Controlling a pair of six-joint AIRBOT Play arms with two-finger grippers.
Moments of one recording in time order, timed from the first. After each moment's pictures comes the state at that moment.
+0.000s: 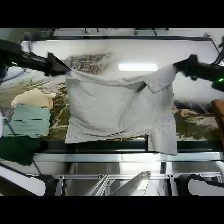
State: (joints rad) left arm 0.15 -1.88 1.78 -2.55 1.52 1.97; right arm -0.27 -1.49 1.17 -0.33 0.86 0.97
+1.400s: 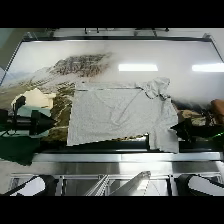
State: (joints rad) left arm 0.58 -1.22 0.69 -2.40 1.49 2.06; right arm -0.63 -1.35 0.50 -0.71 1.15 1.02
